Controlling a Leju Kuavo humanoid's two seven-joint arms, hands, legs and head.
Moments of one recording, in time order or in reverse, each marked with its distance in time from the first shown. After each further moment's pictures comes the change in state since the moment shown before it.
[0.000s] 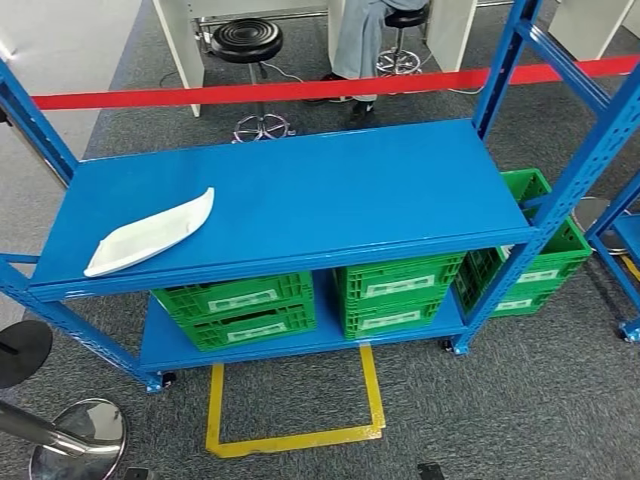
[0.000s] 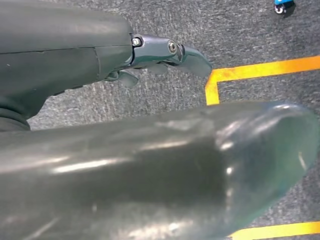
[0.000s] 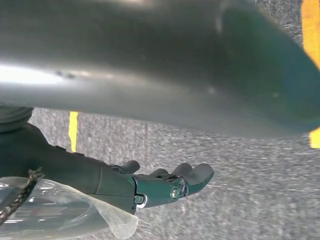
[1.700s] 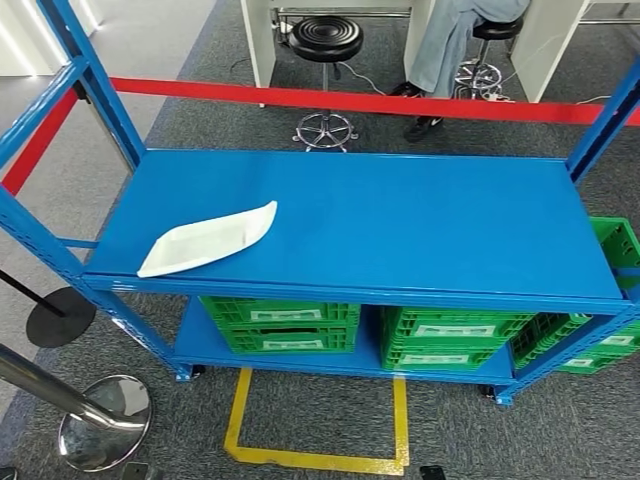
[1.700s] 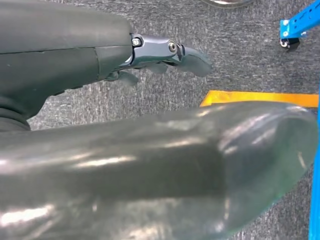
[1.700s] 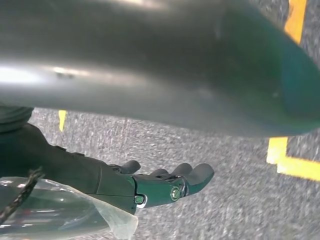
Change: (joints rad) left arm -0.005 0.001 0.002 0.005 -0.009 0.000 -0.005; right arm 0.003 0.000 0.000 0.003 -0.022 -0.011 0.007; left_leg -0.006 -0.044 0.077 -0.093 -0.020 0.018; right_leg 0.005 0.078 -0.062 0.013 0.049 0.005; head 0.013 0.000
